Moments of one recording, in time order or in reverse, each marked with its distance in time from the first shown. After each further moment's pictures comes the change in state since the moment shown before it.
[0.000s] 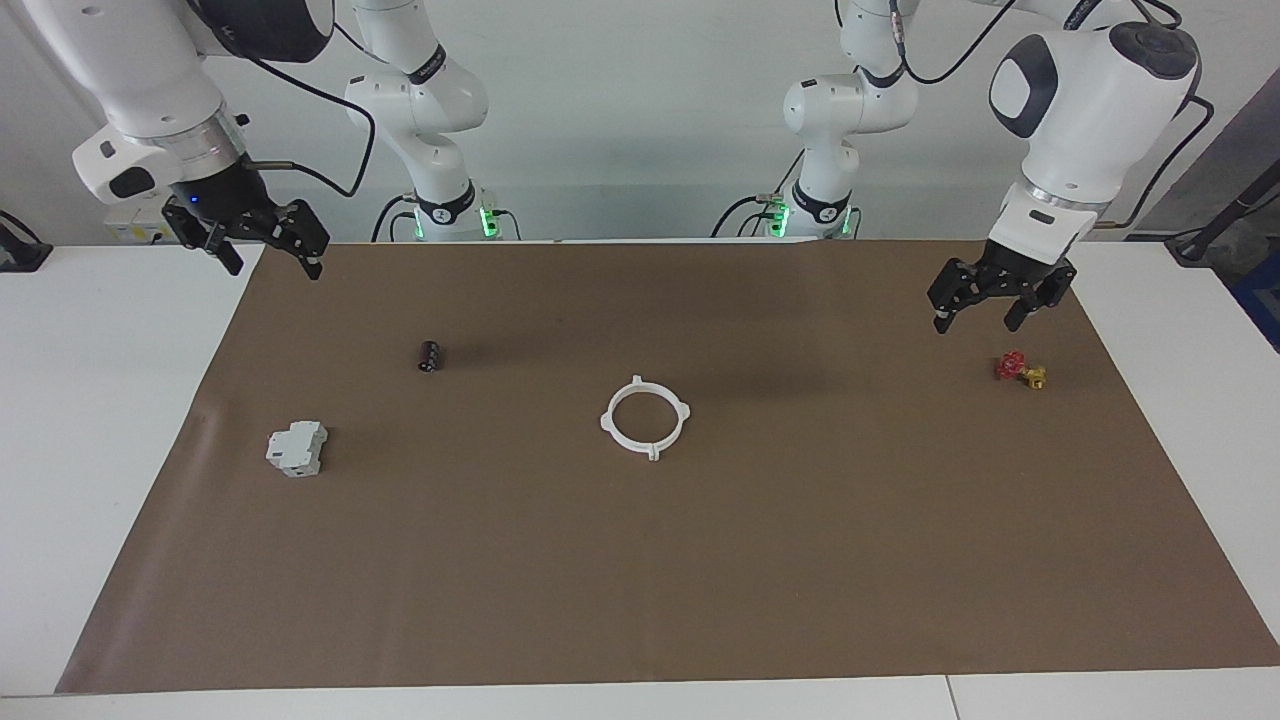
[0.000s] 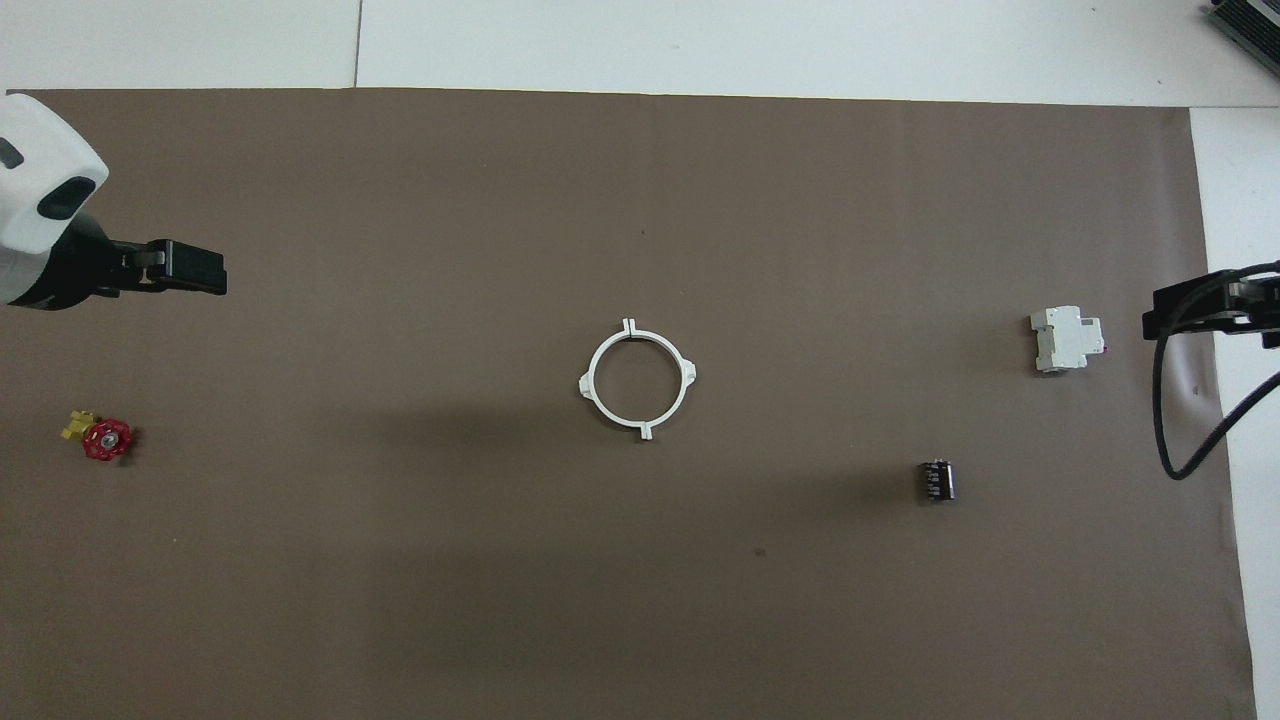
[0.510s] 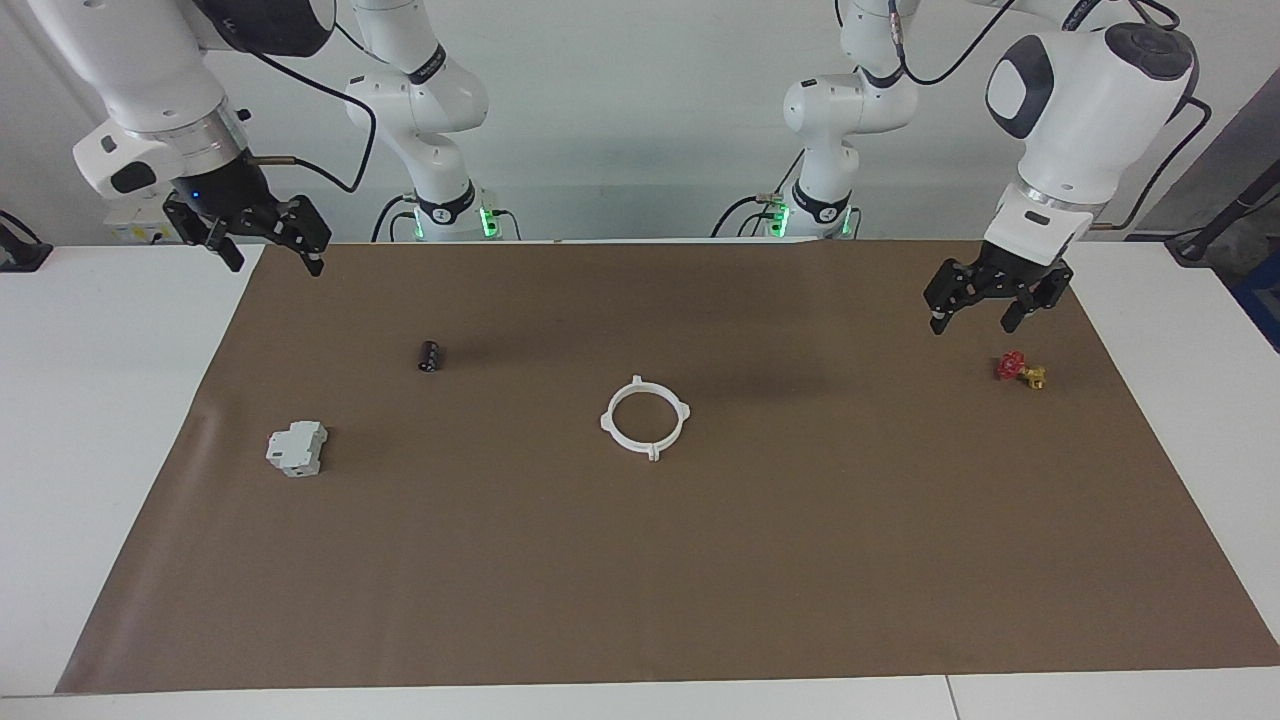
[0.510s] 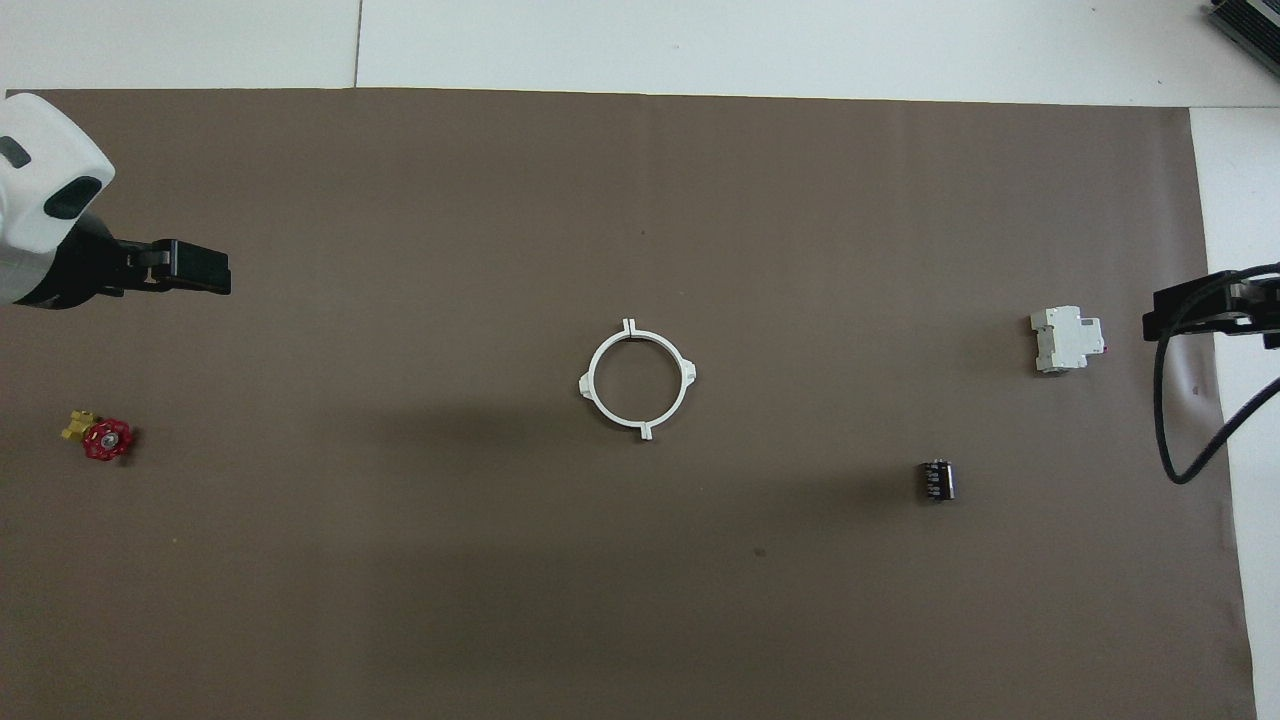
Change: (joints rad) left arm -0.003 0.002 0.000 0.001 0.000 -0.002 0.000; right arm 0.000 -0.001 0.005 0.010 -0.001 -0.011 0.000
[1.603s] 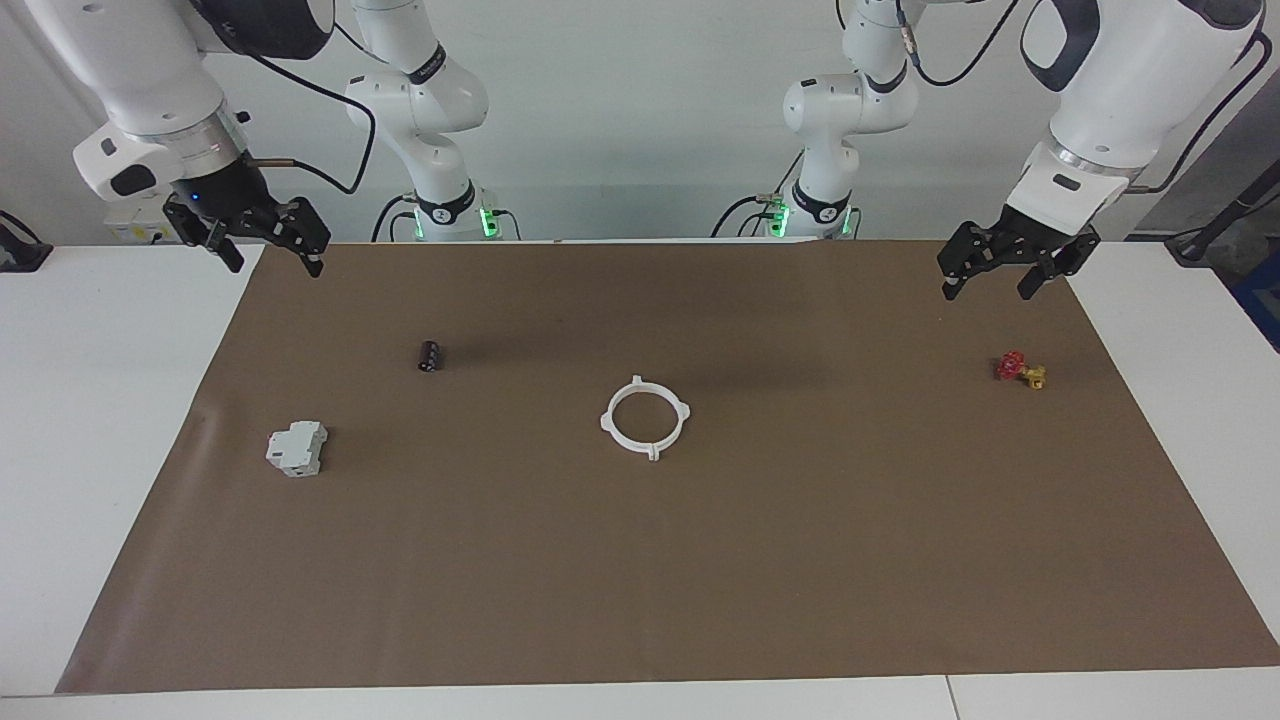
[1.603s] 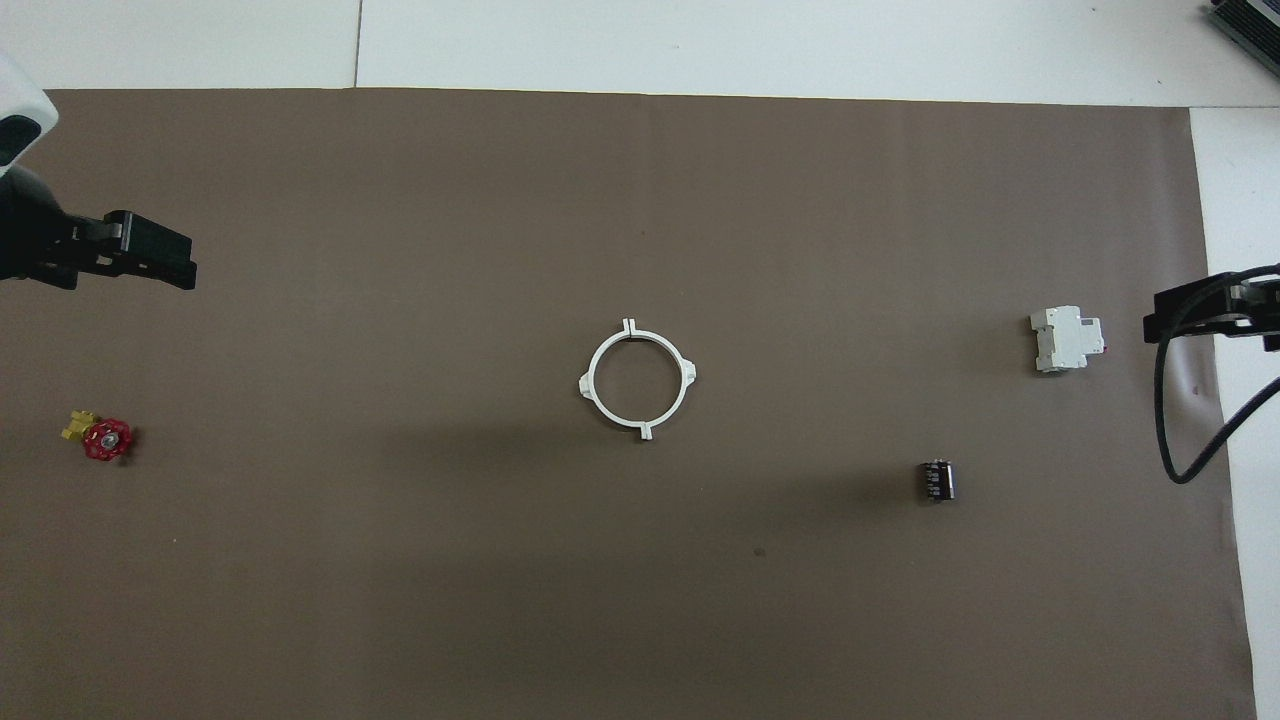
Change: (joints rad) left arm -0.016 0.092 -0.004 0.296 0.016 -0.311 -0.002; right arm -0.002 0.000 -0.004 -0.007 0.000 0.000 0.000
